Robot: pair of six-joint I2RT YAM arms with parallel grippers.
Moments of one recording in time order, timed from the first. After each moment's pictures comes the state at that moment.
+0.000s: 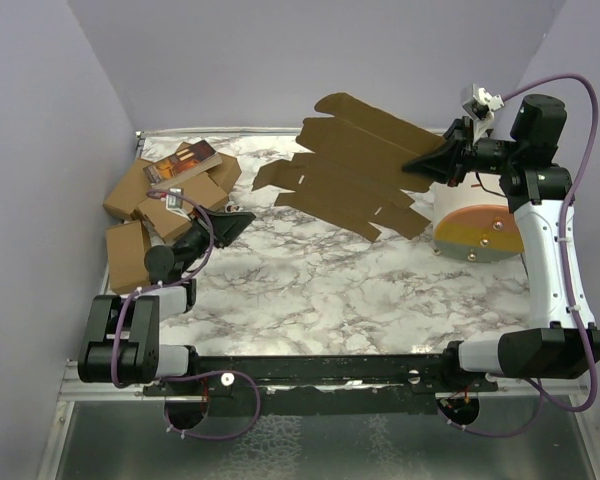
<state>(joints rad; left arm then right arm) -0.03 1.33 0.30 1.51 0.77 -1.33 -0.05 1.33 1.56 -0.52 -1.38 -0.22</state>
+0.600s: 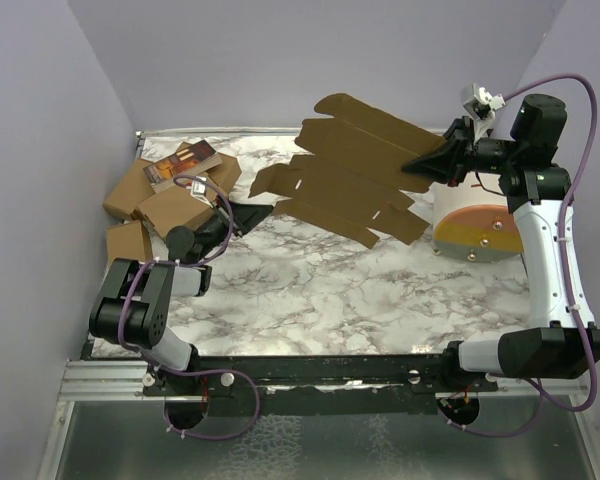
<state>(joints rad) -0.12 1.54 0.41 1.51 0.71 -1.33 -0.05 1.33 1.55 -0.48 -1.41 -0.17</state>
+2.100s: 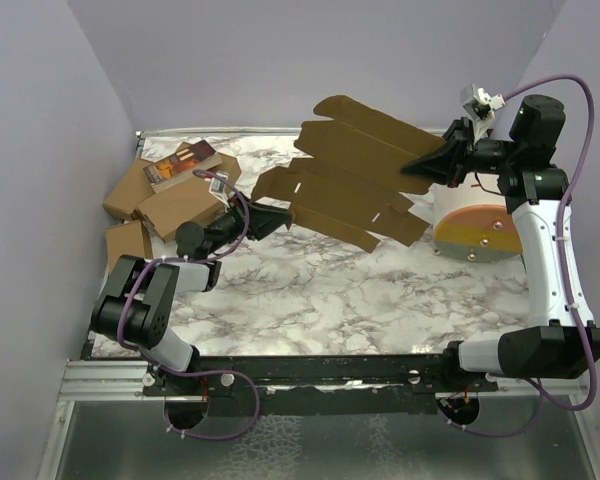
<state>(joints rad) -0.25 1.56 0.49 1.51 0.80 -1.20 -0.05 1.33 1.53 -0.45 -1.43 -0.14</state>
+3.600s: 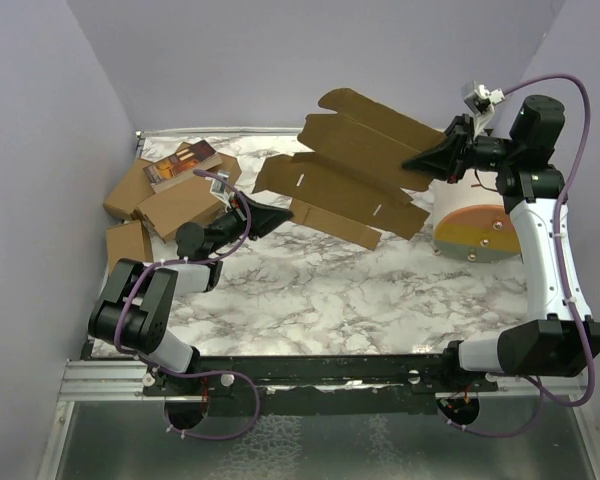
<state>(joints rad) -0.27 1.53 0.50 1.51 0.79 -1.16 -0.06 1.35 1.49 -0.33 -1.41 -0.01</state>
